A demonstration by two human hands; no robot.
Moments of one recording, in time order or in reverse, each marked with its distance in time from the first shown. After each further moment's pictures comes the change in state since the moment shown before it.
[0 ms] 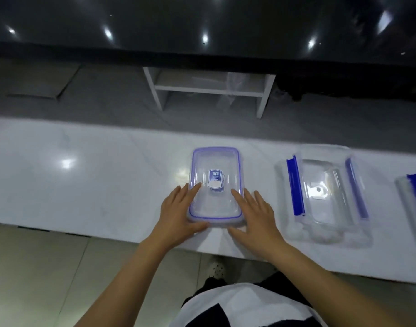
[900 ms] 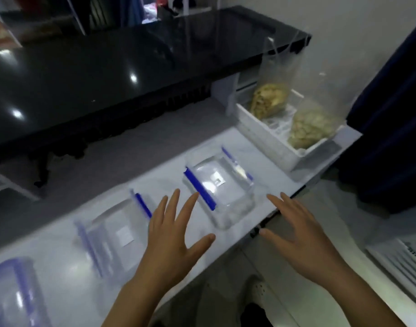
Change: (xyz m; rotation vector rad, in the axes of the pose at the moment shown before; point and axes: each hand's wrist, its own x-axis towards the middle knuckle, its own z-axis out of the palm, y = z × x) left_hand 0.030 0.399 0.124 0.031 -0.230 0.559; right_hand -0.316 0.228 -0.195 0.331 0.649 0.654
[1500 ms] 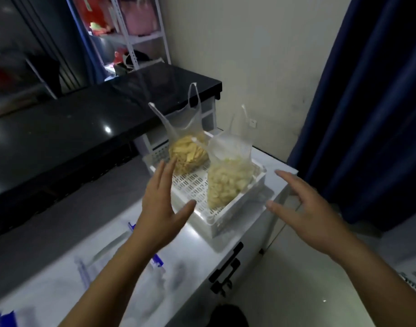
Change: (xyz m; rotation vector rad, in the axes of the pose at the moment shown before) left_hand 0.238 0.249 0.069 -0.097 0.156 0.290; right_hand 0.141 0.185 -0.235 0.326 0.254 -0.023
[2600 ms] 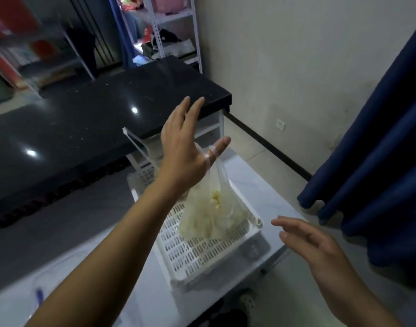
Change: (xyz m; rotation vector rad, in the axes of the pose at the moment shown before) left_hand 0.236 0.096 0.049 0.064 0.241 -0.031; right_hand 0.142 0.038 -0.063 0.443 -0.221 0.229
